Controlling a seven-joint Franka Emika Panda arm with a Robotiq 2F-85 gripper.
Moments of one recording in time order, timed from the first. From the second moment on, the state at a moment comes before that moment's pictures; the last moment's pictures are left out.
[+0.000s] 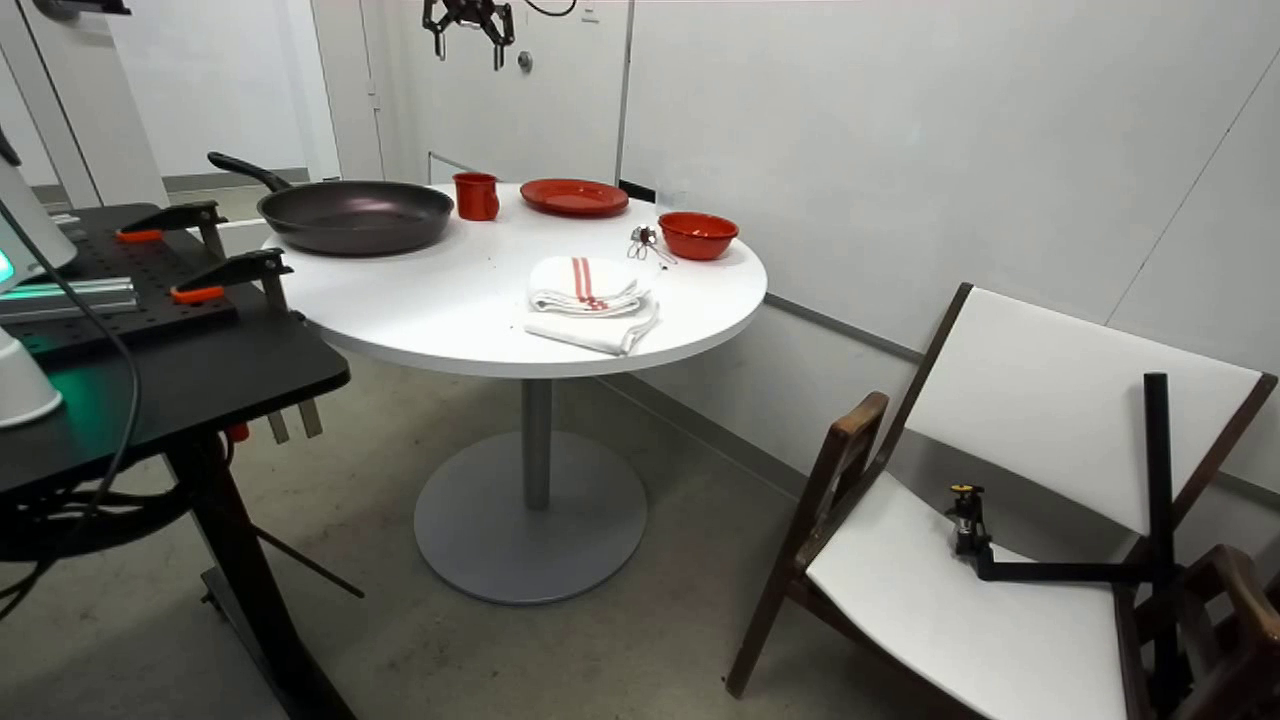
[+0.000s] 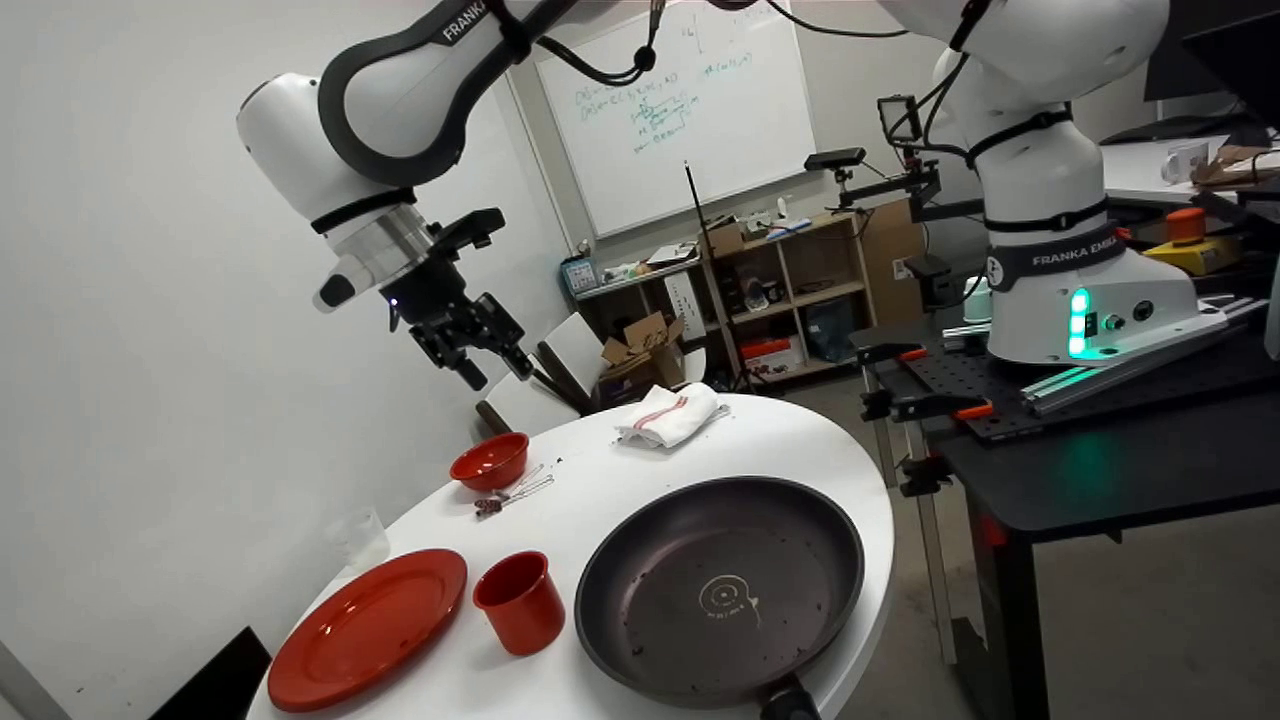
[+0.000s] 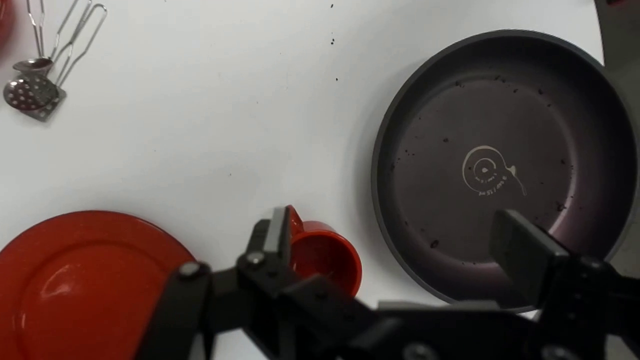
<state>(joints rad) 0.13 0.63 0.17 -1.37 -0.28 1.76 -0.75</state>
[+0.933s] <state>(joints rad) 0.12 0.73 0.17 -1.31 -0.28 1.85 -0.87</state>
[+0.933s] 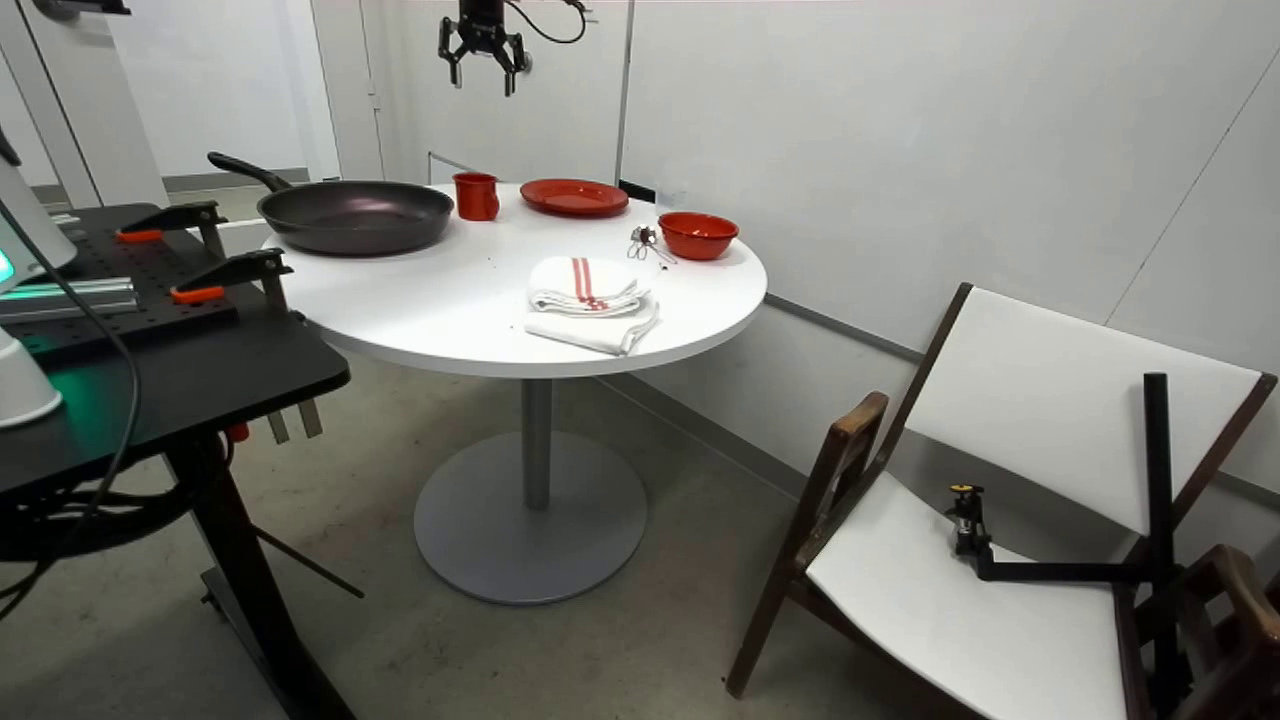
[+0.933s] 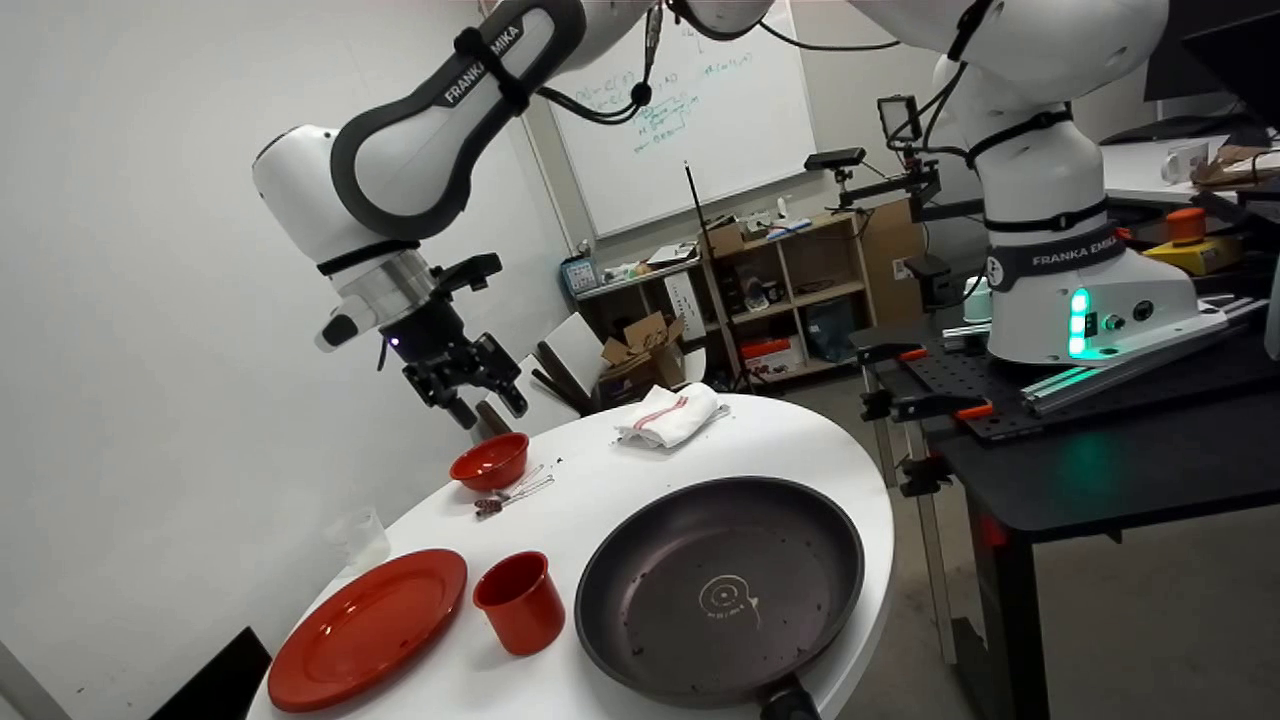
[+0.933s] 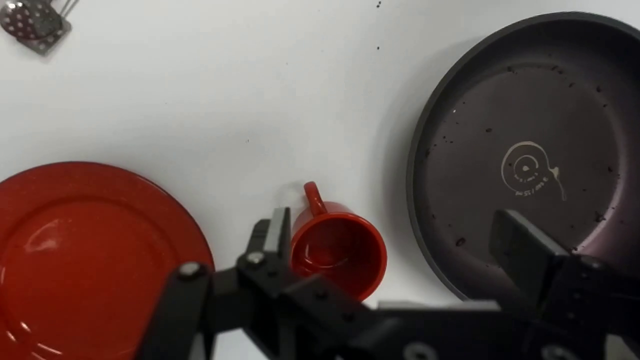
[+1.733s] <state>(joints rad) 0.10 0.89 0.20 -1.22 -0.21 2.03 -1.15</state>
